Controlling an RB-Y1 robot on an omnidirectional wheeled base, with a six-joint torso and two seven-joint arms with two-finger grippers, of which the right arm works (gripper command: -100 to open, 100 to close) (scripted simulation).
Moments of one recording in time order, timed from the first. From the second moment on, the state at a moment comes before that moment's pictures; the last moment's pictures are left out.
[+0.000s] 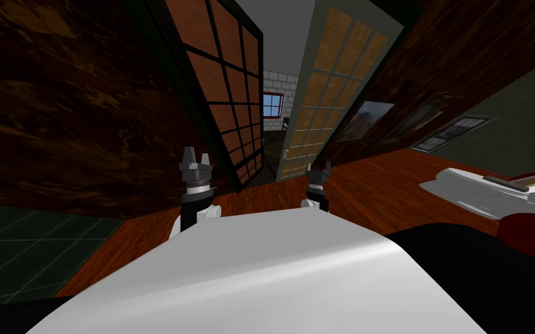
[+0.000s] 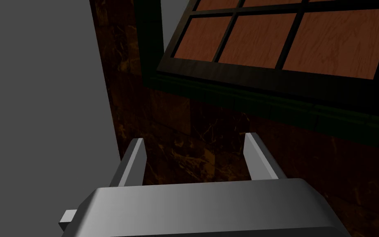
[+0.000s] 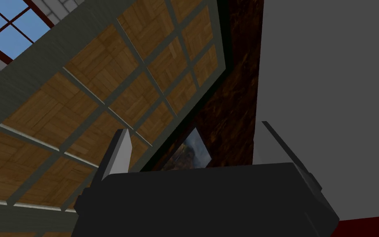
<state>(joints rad) 0.43 -0.12 -0.05 -1.94 -0.42 -0.66 -0.29</state>
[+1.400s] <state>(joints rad) 0.41 -0.14 -0.04 -1.67 -0.61 -0.77 -0.53</state>
